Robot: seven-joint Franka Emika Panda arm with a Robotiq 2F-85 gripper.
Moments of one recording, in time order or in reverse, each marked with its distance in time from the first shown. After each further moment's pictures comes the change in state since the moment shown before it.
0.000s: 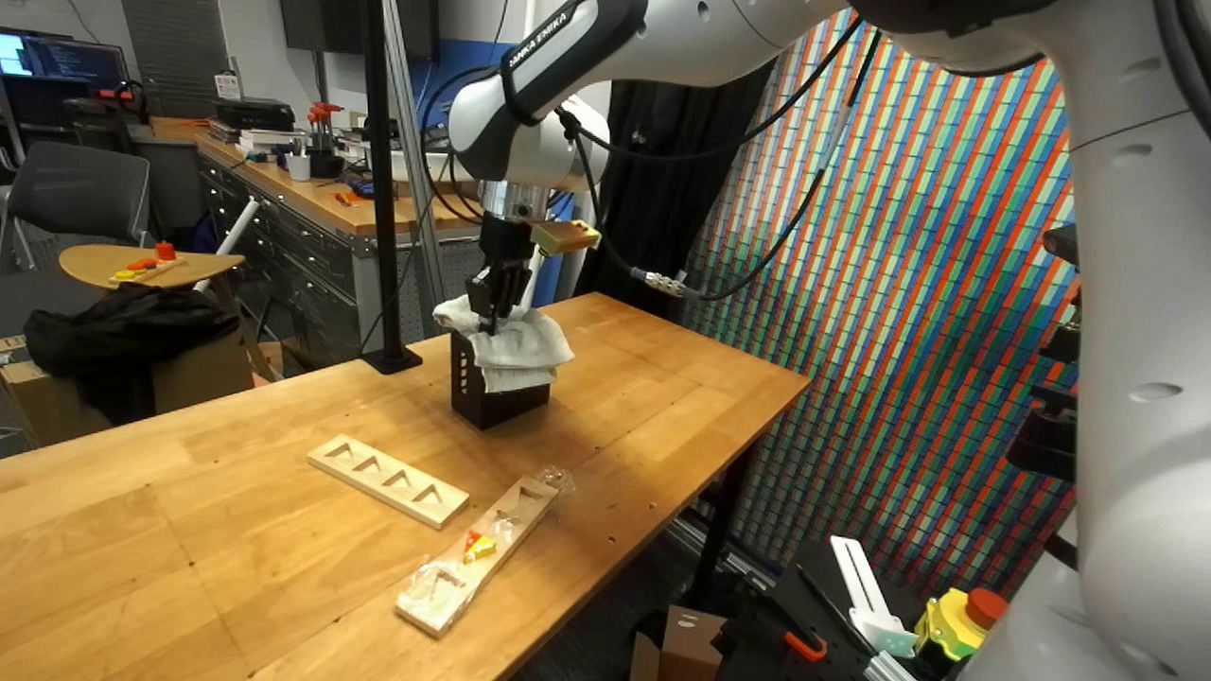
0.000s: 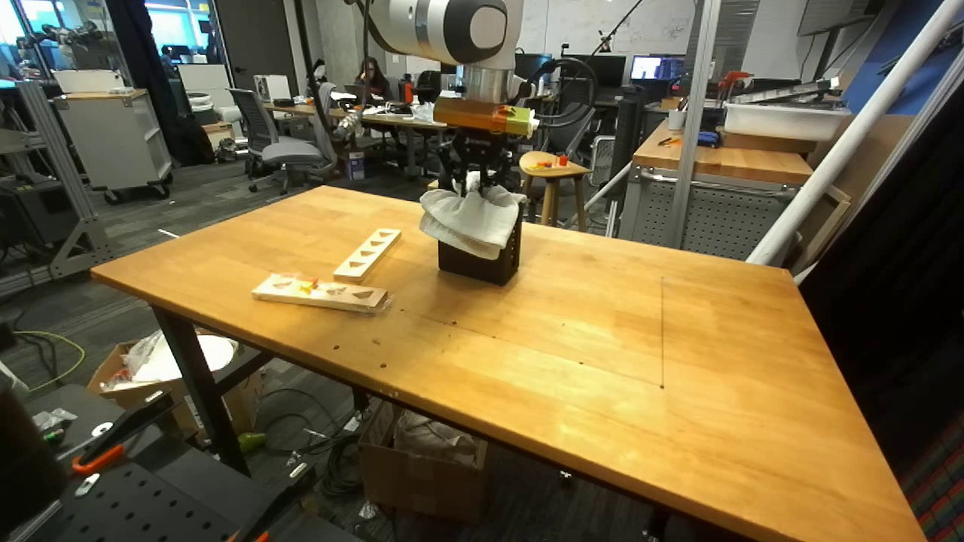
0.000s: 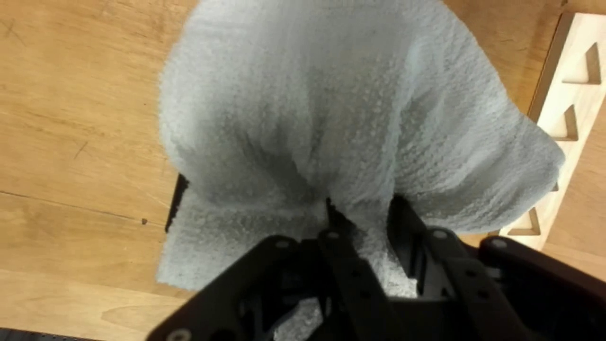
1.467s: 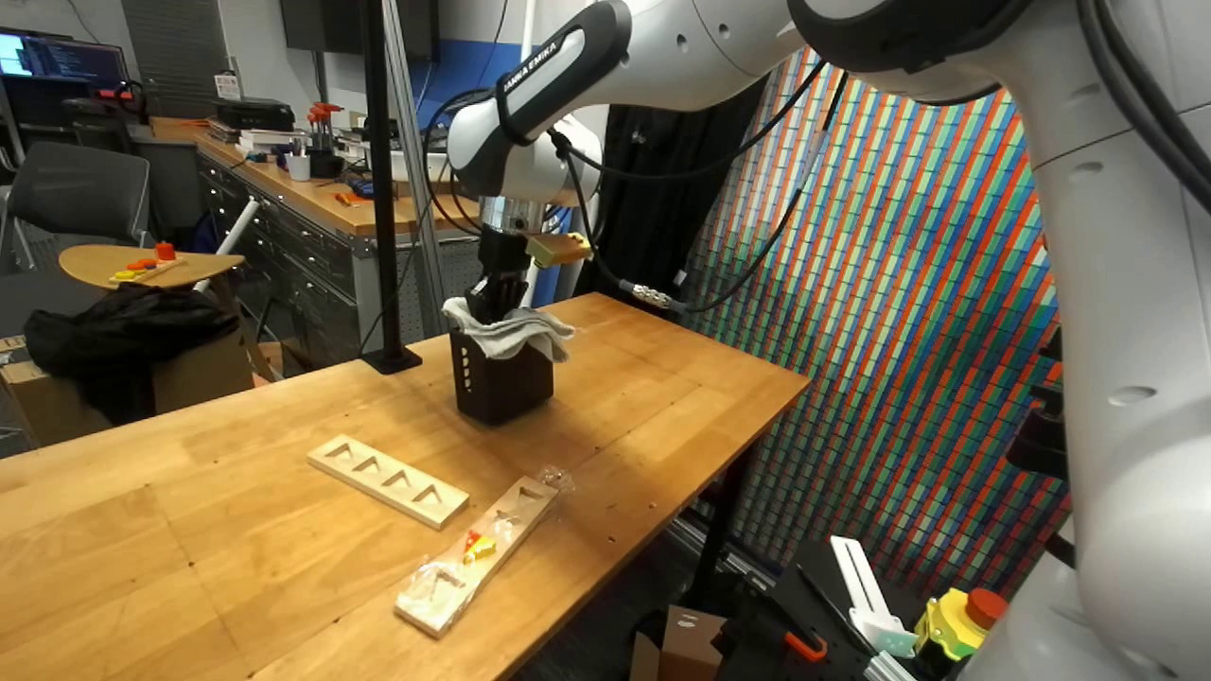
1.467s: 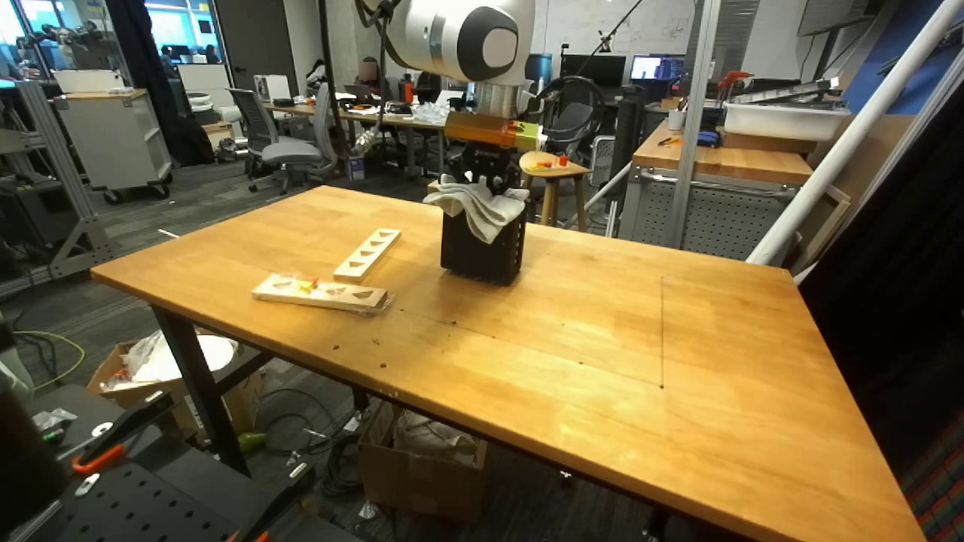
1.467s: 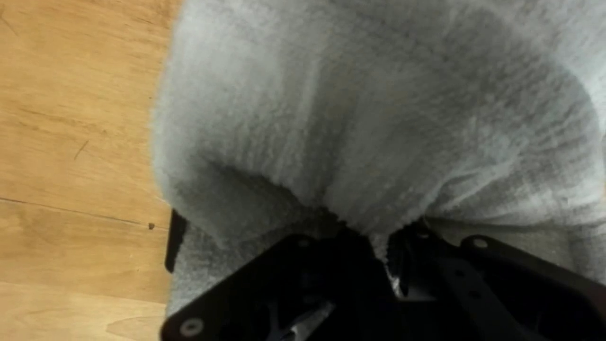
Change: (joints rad) arm -0.011 0.083 0.000 0.076 0.006 0.000 0.002
